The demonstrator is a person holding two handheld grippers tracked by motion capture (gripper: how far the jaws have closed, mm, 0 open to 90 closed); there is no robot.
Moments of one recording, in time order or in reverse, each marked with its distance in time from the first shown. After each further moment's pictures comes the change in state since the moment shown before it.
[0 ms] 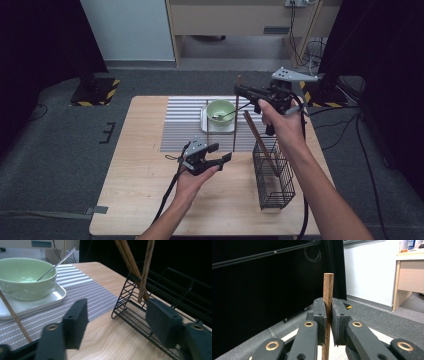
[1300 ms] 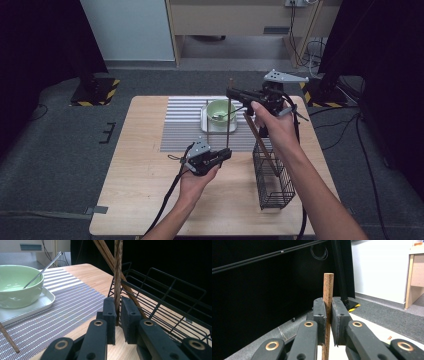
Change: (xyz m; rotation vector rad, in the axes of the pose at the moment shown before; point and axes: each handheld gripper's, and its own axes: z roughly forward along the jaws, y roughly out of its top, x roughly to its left) left arm -0.013 0.006 -0.002 0.010 -0.055 0.040; right arm 0.008 -0.006 0.014 0.013 0.054 0.039
